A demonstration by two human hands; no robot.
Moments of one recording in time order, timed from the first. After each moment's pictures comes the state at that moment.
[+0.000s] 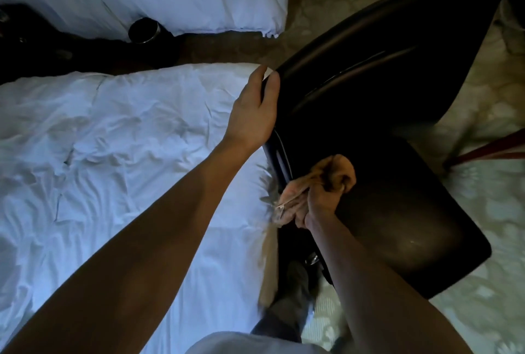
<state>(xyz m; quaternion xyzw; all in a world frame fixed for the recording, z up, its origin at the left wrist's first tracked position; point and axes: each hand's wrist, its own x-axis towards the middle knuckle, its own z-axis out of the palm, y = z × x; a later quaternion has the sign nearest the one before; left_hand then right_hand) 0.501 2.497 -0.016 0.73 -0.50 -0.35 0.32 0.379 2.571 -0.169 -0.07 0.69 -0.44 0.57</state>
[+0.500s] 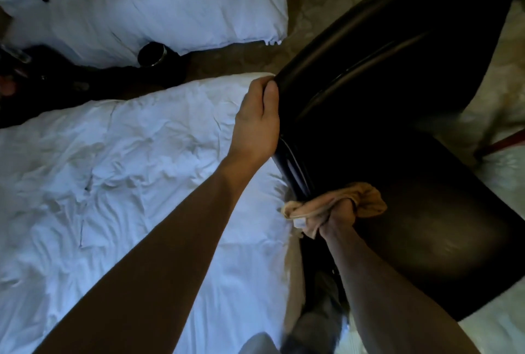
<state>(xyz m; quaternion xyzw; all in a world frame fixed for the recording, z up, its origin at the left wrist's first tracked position) 0.508 2.492 -0.027 0.74 -0.51 -0.30 0.33 0.384 2.565 -0.205 0.22 0.57 -0.42 0.67</state>
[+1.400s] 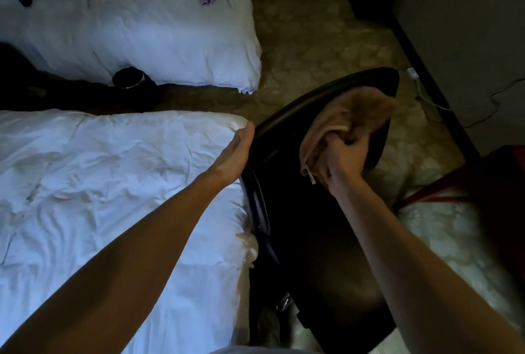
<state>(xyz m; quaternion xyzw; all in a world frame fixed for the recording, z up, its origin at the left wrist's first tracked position) 0.518 2.519 0.011 0.68 -0.40 -0.54 0.30 0.315 2.486 0.015 -0.26 0.65 -0.53 0.48</state>
